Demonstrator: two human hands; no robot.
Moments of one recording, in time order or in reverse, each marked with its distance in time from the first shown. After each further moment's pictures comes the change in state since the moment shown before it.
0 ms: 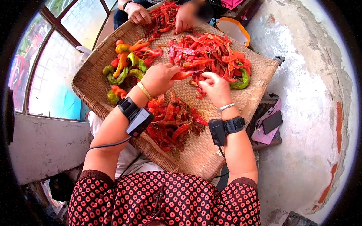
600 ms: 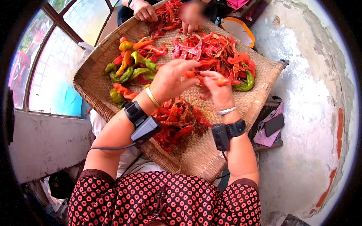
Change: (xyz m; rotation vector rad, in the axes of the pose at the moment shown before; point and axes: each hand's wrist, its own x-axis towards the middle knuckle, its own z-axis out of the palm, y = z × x) left_hand 0.009 0.033 -0.018 -0.461 0.476 0.130; right_hand -0.010 -0.036 0.012 0.487 -0.026 0.074
